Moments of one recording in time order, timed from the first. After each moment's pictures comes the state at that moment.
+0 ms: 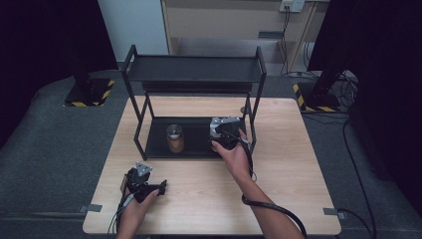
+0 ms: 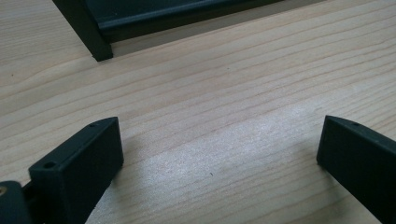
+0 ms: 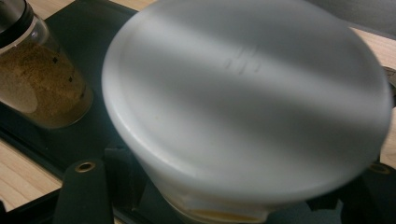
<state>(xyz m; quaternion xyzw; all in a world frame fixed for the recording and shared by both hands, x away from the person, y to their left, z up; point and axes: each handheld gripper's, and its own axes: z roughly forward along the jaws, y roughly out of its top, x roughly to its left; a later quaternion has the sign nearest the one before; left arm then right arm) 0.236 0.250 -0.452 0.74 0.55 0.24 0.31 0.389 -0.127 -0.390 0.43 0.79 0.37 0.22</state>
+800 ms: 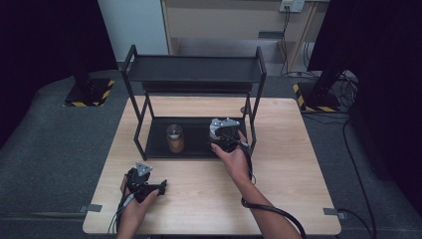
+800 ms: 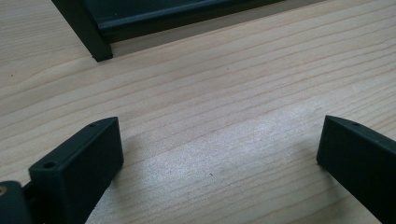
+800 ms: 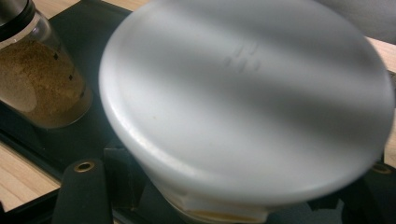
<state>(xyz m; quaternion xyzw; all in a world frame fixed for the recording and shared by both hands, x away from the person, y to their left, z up) 0.236 0.250 -0.452 0.74 0.55 0.24 0.31 0.380 -0.127 -0.401 0.43 0.79 0.38 0.23</state>
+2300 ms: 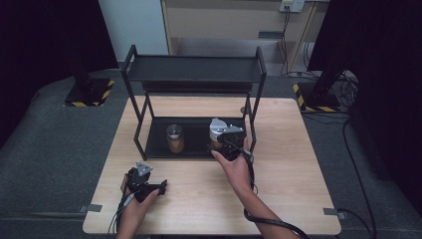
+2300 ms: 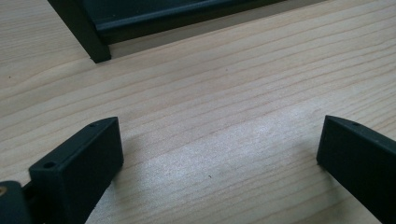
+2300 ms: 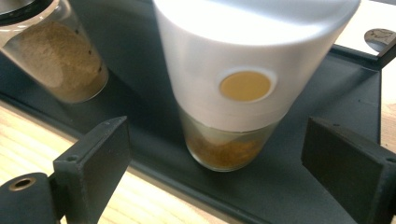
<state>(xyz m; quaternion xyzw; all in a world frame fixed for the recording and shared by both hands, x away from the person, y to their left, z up) 0.237 0.249 -0.452 0.74 0.54 0.24 0.31 0.352 -0.130 -0.392 0.46 0.78 0.37 0.21</state>
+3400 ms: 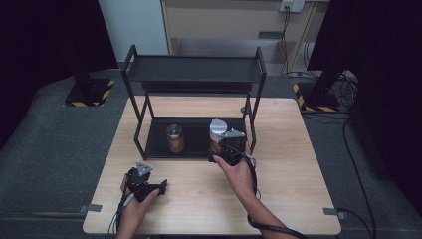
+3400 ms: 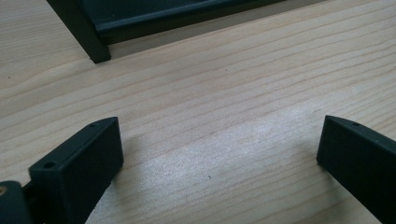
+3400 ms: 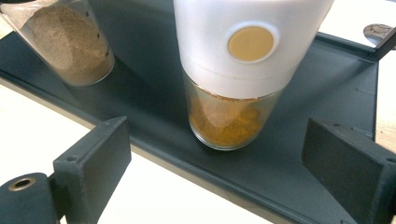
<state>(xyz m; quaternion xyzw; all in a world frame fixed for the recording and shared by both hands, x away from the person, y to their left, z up) 0.237 0.249 -0.452 0.74 0.54 0.23 0.31 0.337 -0.137 -0.393 0.46 0.78 0.37 0.21</state>
